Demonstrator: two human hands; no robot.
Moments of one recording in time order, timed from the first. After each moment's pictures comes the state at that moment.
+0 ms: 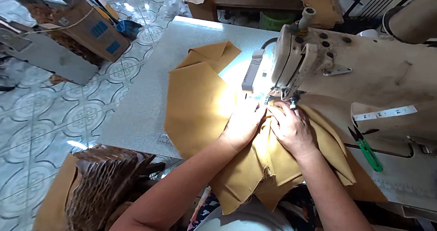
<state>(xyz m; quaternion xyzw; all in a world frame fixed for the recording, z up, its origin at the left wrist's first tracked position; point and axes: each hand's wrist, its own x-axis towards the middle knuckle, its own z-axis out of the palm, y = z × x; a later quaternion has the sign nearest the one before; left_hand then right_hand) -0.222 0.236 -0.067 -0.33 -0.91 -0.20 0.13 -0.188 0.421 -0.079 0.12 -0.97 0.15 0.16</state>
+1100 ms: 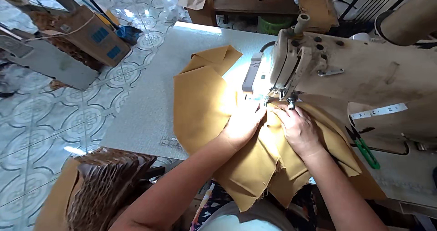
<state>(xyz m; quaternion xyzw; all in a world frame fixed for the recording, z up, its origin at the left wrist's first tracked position) -0.226 0.233 -0.057 -0.37 -0.91 -0.18 0.11 -0.182 0.433 -0.069 0.14 -0.97 0.12 0.17</state>
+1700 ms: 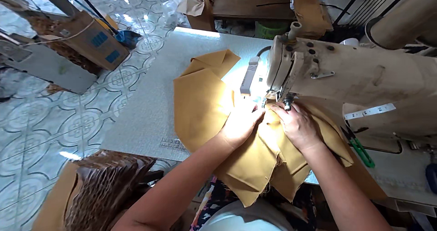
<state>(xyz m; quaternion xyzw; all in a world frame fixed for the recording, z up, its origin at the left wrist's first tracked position) -0.231 0.230 -0.060 -0.36 -0.90 -0.20 0.12 -0.196 0.443 -0.065 0.15 -0.97 0.11 0.15</state>
